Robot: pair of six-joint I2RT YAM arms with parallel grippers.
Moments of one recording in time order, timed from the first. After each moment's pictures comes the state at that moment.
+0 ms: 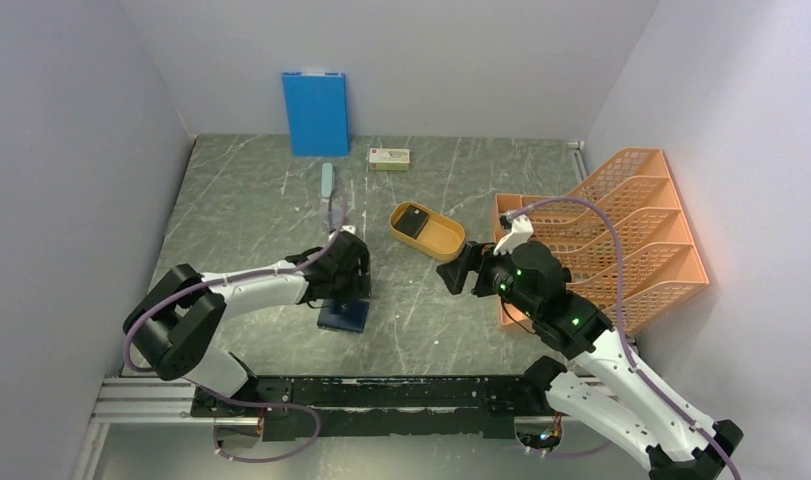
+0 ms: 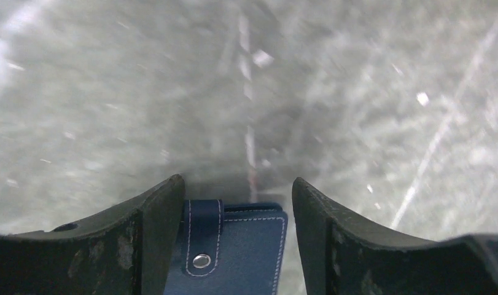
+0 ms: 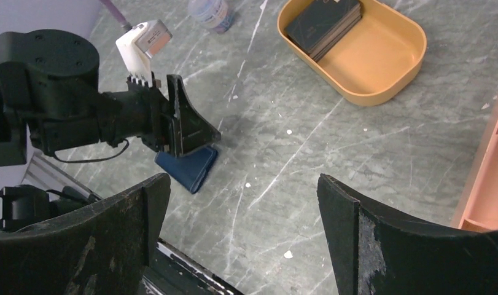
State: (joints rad) left arm -0.72 1.51 0.73 -0.21 -0.19 -0.70; right arm 0.69 0.66 0.70 -0.41 0.07 0.53
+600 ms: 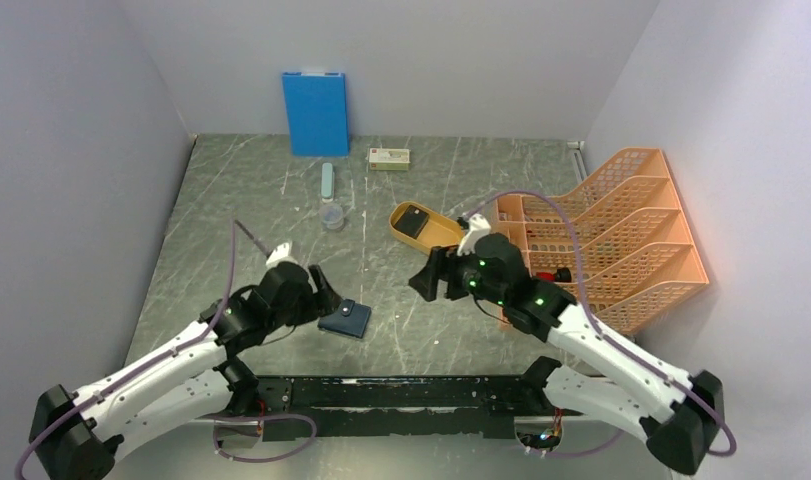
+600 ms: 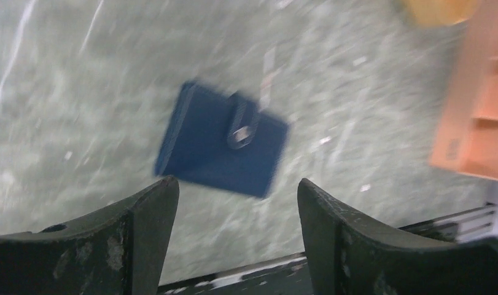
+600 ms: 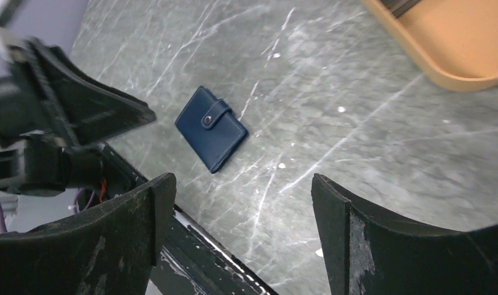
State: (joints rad) left arm -0.78 0.80 0.57 -0.50 -0.23 -0.96; right arm 0.75 0.85 0.70 -0.33 -0.05 0.54
